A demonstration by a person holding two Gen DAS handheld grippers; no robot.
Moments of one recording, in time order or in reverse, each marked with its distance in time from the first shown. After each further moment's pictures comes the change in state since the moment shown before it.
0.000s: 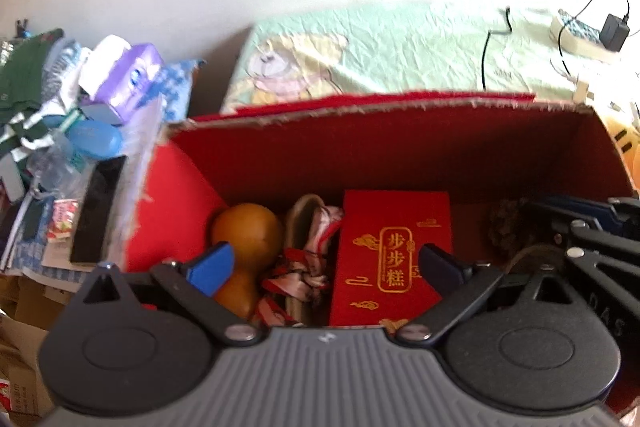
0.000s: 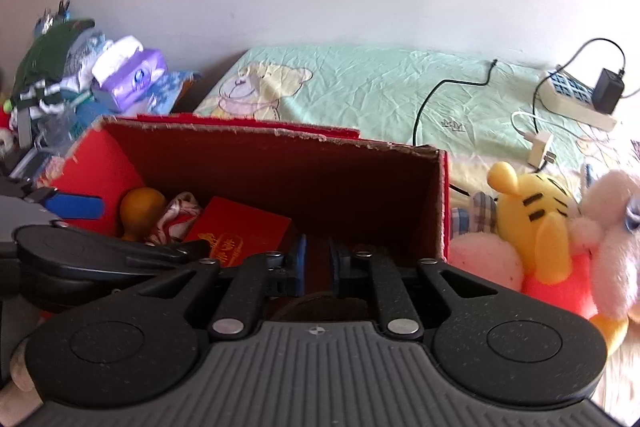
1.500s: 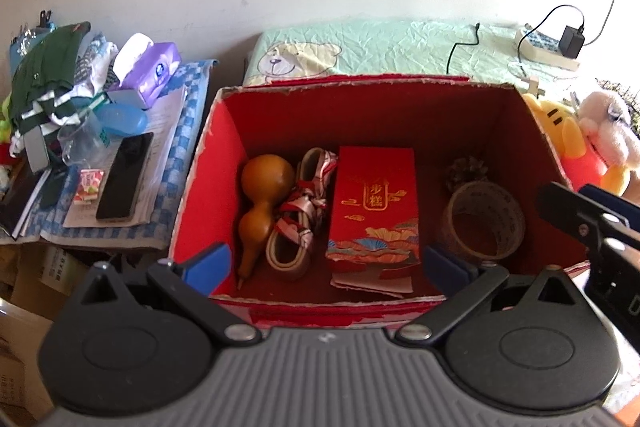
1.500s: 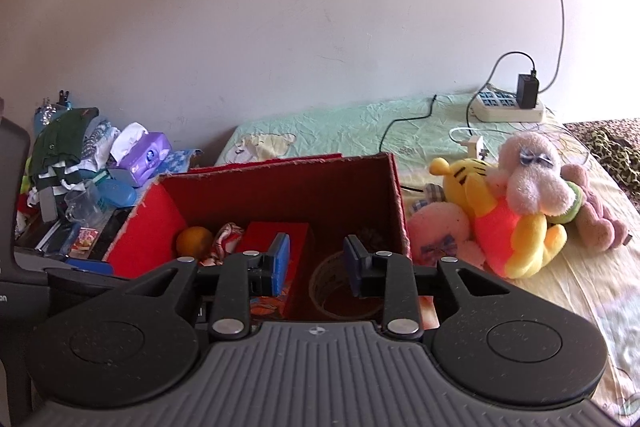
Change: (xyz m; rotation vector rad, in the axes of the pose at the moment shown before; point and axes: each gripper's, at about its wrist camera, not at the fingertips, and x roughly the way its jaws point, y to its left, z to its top) left arm -0.086 0.011 -0.055 -0.016 -0.035 -0.042; right arm -0.112 0.033 -0.057 0.170 -0.221 -0.085
